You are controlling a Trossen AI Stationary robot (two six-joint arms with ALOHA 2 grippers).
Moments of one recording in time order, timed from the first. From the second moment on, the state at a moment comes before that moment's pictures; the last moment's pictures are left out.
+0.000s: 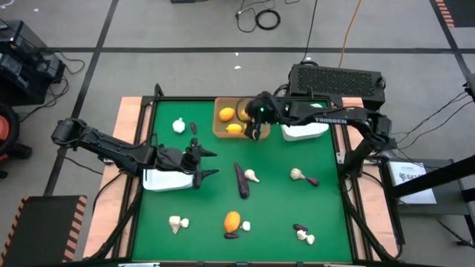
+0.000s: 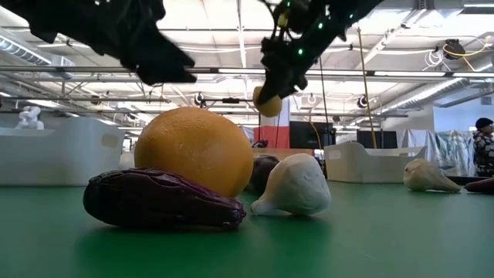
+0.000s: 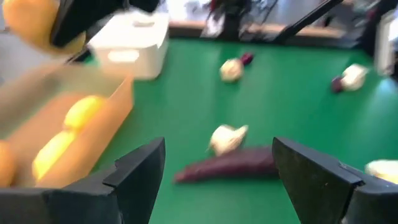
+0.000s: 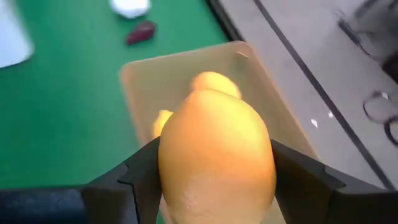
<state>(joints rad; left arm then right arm) -0.18 1.13 0.48 0.27 -0.29 -0.14 -0.34 1.68 1.30 -0.34 0.18 -0.04</state>
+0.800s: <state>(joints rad) -0.27 0.95 0.57 -0.53 -0.72 -0.62 -0.51 1.87 1.30 -0.20 0.10 0.09</state>
